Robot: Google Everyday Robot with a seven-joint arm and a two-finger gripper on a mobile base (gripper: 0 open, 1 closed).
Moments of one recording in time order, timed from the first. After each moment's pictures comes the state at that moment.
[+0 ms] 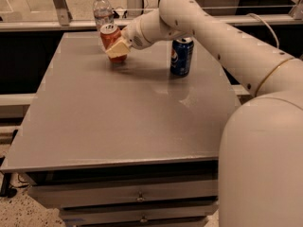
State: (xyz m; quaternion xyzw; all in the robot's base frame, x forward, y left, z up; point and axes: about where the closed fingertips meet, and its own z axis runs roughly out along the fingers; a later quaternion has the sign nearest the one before) arm 0.754 0.103 0.881 -0.54 0.68 0.21 0.45
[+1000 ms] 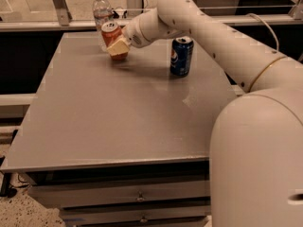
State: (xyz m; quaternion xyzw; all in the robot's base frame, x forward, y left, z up) arm 0.771 0.101 0.877 -0.53 0.69 0.20 0.45
